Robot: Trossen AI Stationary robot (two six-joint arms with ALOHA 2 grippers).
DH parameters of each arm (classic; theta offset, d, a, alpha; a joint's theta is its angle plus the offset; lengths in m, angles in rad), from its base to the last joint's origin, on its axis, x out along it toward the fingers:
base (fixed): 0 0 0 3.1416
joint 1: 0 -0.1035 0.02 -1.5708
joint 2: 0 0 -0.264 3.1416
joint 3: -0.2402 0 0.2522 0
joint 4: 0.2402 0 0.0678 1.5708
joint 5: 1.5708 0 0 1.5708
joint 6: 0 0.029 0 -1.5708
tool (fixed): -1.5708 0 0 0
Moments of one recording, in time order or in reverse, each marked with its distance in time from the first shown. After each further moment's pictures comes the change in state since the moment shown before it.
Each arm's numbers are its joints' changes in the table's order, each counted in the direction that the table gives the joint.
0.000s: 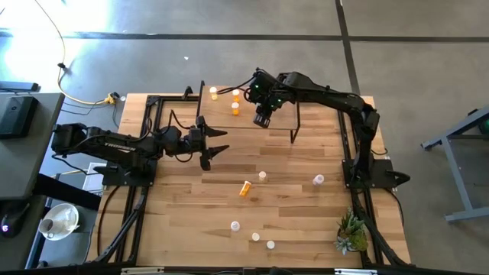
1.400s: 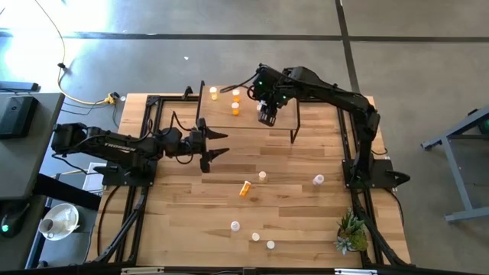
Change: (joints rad) left arm 0.019 0.000 0.000 0.033 -0.003 0.000; right arm -0.021 0.008 -0.135 0.188 -0.030 -0.002
